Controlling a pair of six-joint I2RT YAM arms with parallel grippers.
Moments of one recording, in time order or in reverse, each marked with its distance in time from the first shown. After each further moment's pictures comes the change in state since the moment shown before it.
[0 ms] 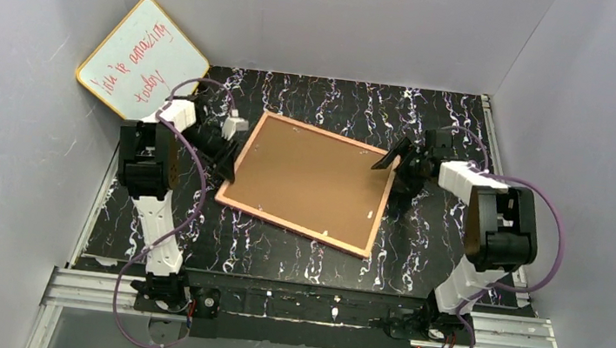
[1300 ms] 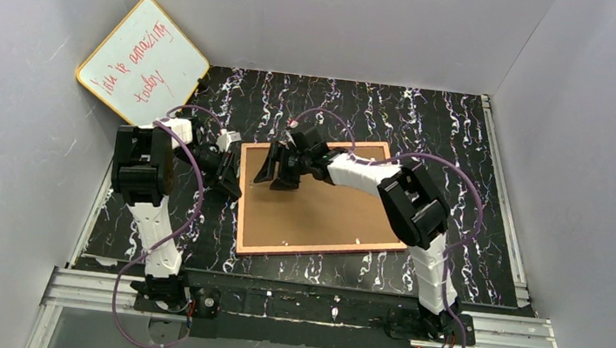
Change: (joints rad) left arm 0.021 -0.102 -0.316 0.100 0.194 -0.353; right arm 0.647 0.431 0.501 0.154 -0.040 0.105
